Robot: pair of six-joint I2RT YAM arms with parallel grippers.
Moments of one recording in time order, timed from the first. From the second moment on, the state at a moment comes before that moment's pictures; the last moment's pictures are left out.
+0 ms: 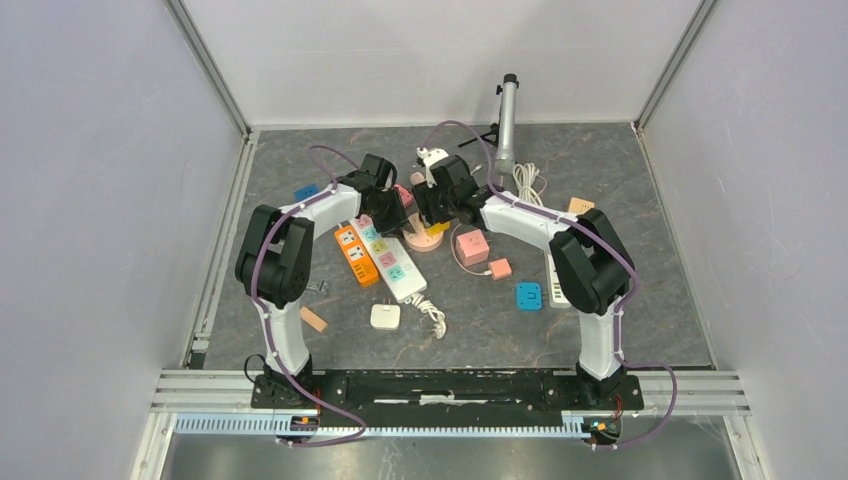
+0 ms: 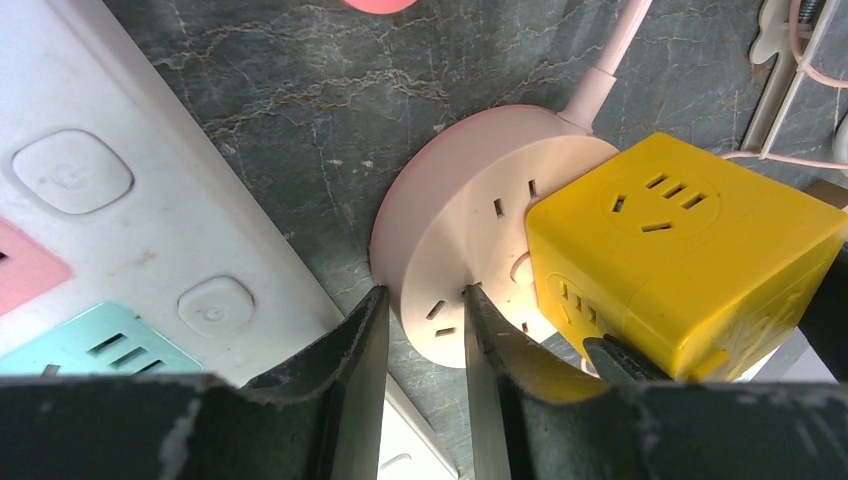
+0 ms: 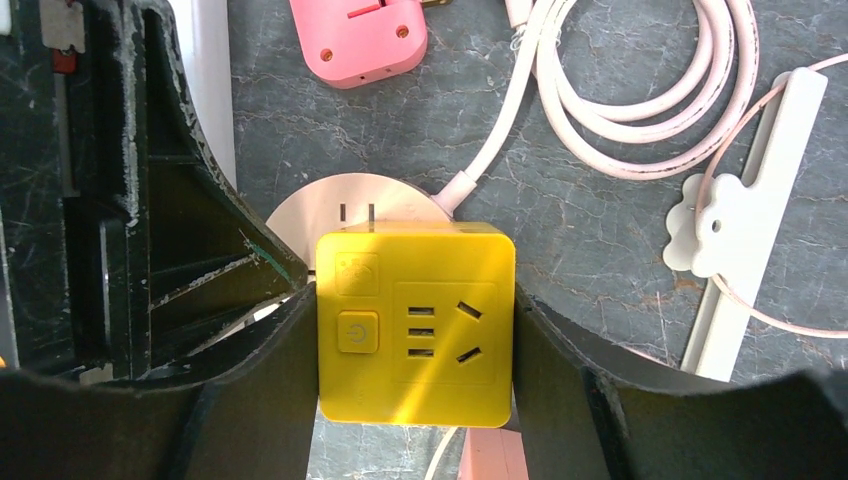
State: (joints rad) left arm -0.39 1.95 1.32 -0.47 0.20 -0.70; right arm 0.68 1.98 1.45 -0.20 0.05 0.17
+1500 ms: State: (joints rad) left arm -0.40 1.95 1.33 -0.50 0.21 -0.69; right arm 0.64 1.98 1.46 -0.25 -0.04 0.17
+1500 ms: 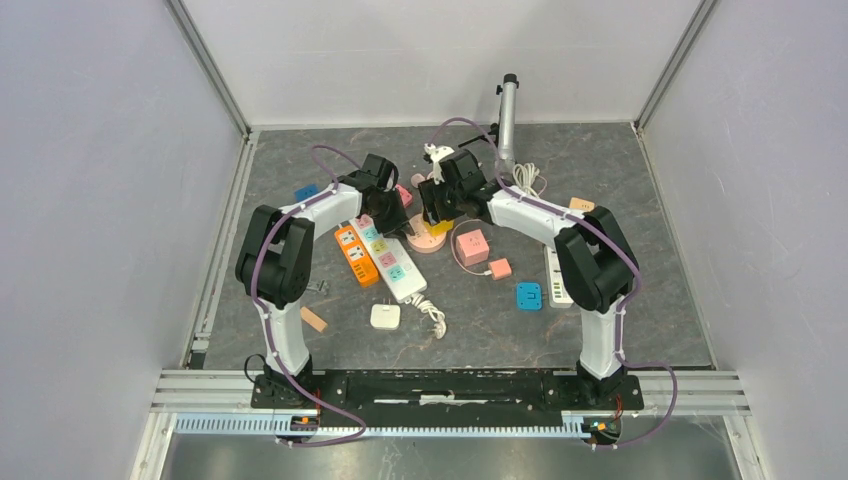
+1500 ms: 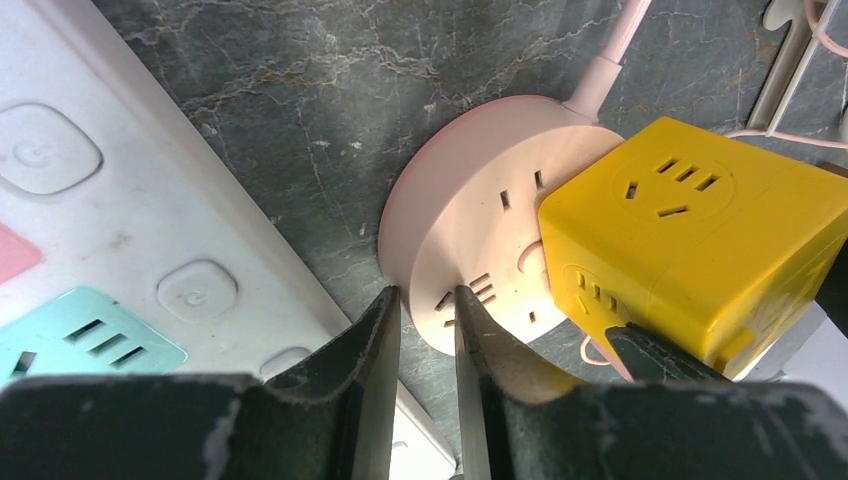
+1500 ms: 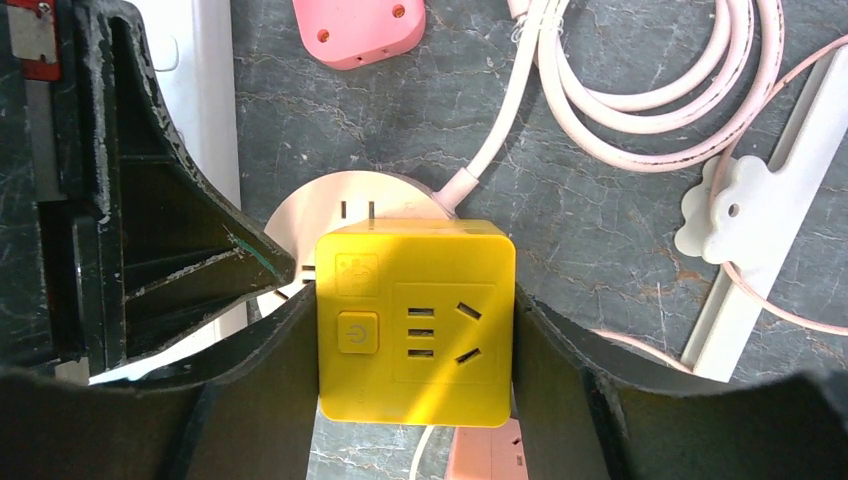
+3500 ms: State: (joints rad) left arm -0.40 1.95 1.36 -0.57 0.21 -0.67; right arm 0.66 1.97 1.49 -0.30 -0.04 0.11
